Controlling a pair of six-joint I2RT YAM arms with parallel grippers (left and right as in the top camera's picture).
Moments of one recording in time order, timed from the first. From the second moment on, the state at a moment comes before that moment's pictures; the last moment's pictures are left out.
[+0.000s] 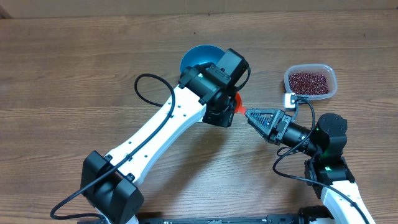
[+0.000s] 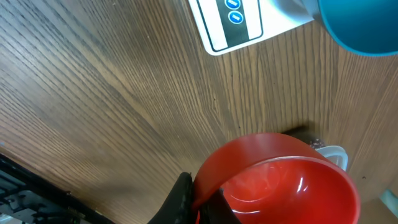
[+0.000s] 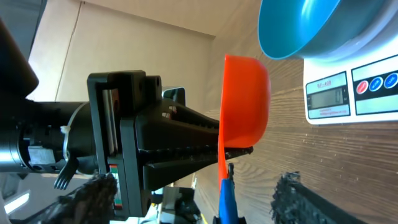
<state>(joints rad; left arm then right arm) -0.72 1.83 1.73 -1.15 0.14 -2.02 0.07 0.97 0.40 0.33 -0.96 1.12</state>
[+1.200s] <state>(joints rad) -0.74 1.83 1.73 -1.02 0.11 -2.07 0.07 0.97 0.40 0.39 -0.87 1.13</state>
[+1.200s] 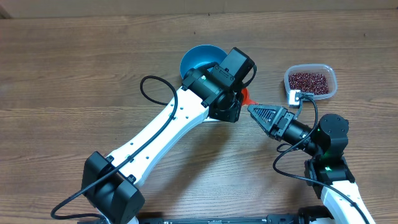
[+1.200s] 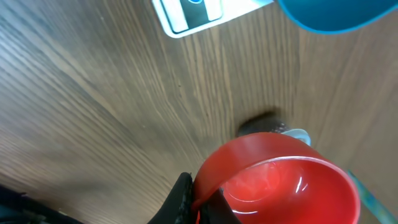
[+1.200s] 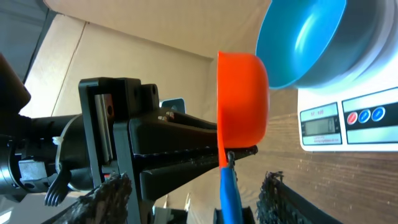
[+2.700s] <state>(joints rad) -0.74 1.83 1.73 -1.00 0.09 -2.07 0.07 0.99 0.40 0.43 -0.77 1.10</state>
